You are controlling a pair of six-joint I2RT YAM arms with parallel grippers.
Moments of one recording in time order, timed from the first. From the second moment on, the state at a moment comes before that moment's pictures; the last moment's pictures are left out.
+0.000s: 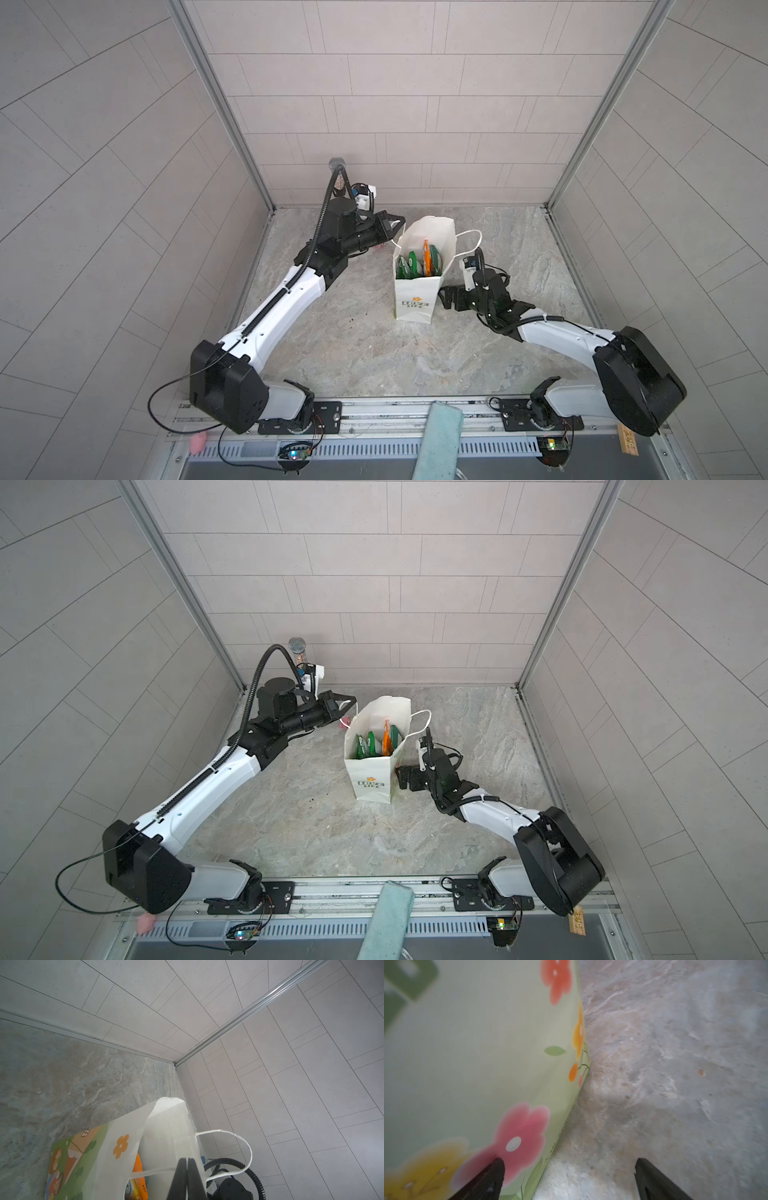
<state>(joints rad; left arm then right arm) -0.42 1.37 1.27 -0.14 0.46 -0.79 0.55 1.37 0.60 0.14 -0.01 0.40</state>
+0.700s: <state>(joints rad) -0.24 1.22 1.38 -0.59 0.53 -0.55 0.88 1.85 1.02 0.31 0.07 0.41</state>
